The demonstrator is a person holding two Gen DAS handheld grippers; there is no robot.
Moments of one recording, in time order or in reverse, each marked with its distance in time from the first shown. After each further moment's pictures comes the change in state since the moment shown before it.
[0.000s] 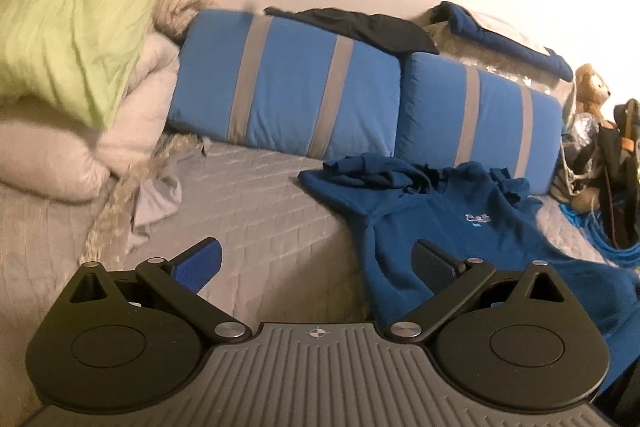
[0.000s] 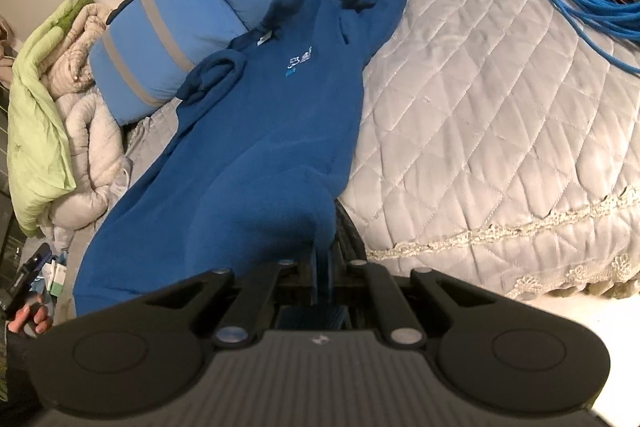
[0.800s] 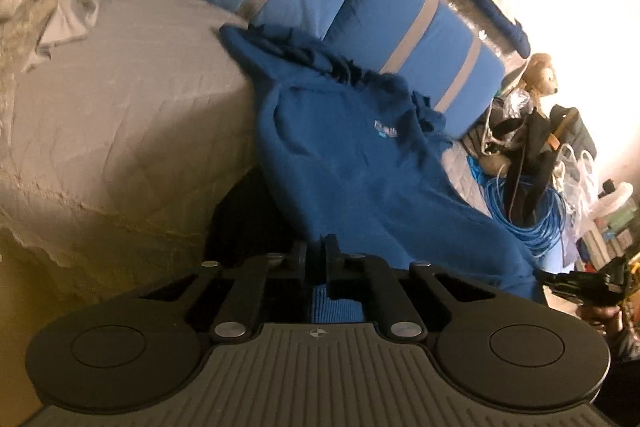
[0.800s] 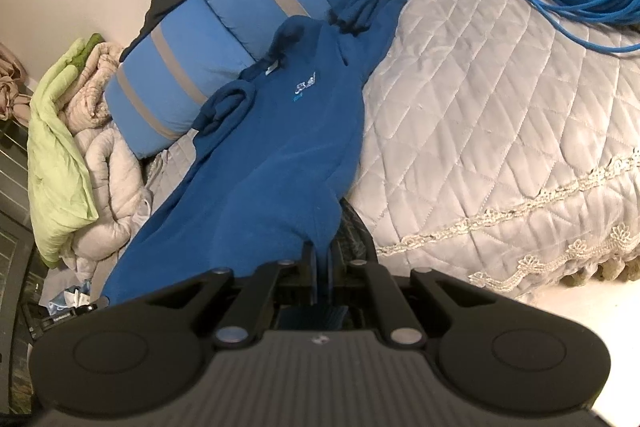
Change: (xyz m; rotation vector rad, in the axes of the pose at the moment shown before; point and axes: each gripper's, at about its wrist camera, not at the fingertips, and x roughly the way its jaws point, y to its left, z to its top) left arm 0.019 -0.012 -0.035 -0.222 0.326 -0.295; right arm -0.032 -0.008 -0.022 0.069 -0.098 0.062
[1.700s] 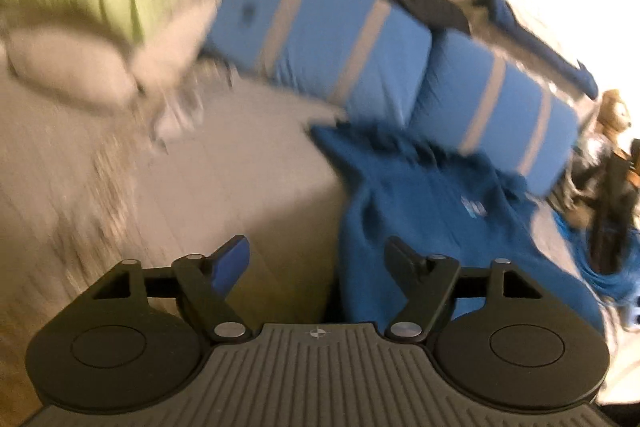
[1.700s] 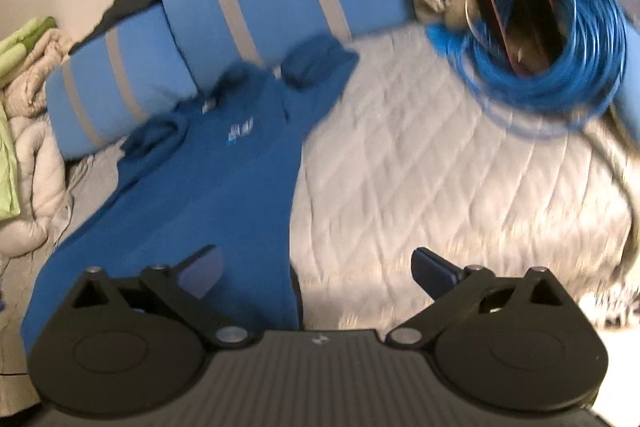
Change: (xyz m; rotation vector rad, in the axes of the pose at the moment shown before) left arm -0.050 -0.026 0.025 0.056 -0.266 0.345; right arm -0.041 0.040 0.006 -0.143 -0.134 -0.304
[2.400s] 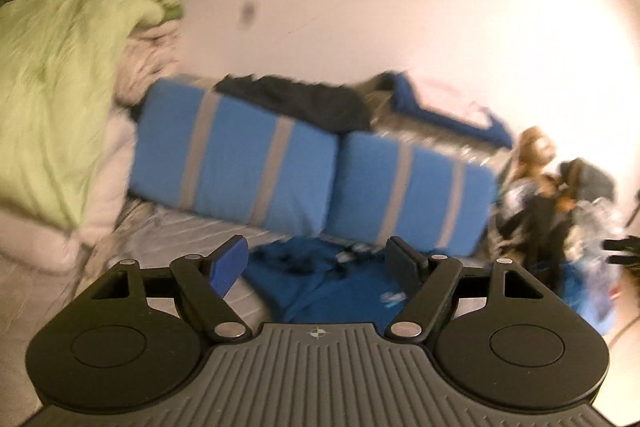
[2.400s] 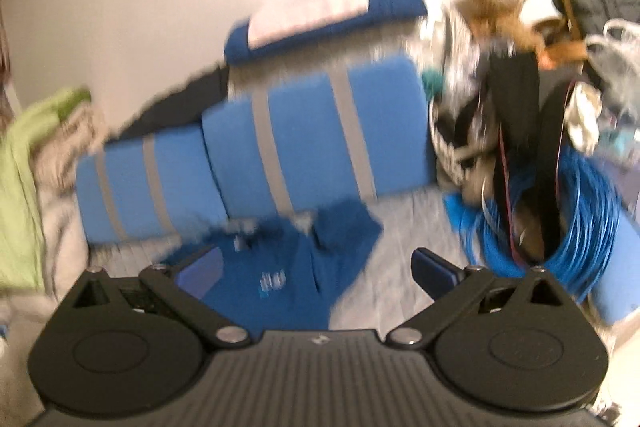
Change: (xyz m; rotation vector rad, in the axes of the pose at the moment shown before) left arm -0.097 -0.064 0.146 0.150 -0.150 -0.236; right arm -0.115 0.062 0.152 -0.083 -0.293 0.020
